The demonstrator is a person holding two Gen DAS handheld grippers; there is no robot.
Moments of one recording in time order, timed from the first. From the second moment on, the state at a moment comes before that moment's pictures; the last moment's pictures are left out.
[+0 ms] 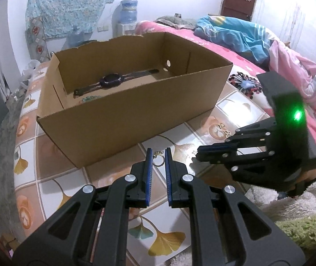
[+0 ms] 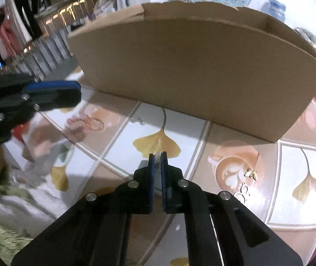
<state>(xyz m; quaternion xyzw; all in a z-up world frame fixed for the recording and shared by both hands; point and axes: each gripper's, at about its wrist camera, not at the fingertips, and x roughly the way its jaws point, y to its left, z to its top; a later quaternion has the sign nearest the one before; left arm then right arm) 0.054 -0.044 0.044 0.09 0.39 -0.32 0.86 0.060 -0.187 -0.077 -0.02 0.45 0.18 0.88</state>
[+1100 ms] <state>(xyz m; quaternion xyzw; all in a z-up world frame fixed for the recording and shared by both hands) 0.213 -0.086 0.063 0.00 0.45 -0.35 0.82 0.230 -0.247 -0.005 0.13 0.47 0.19 0.85</state>
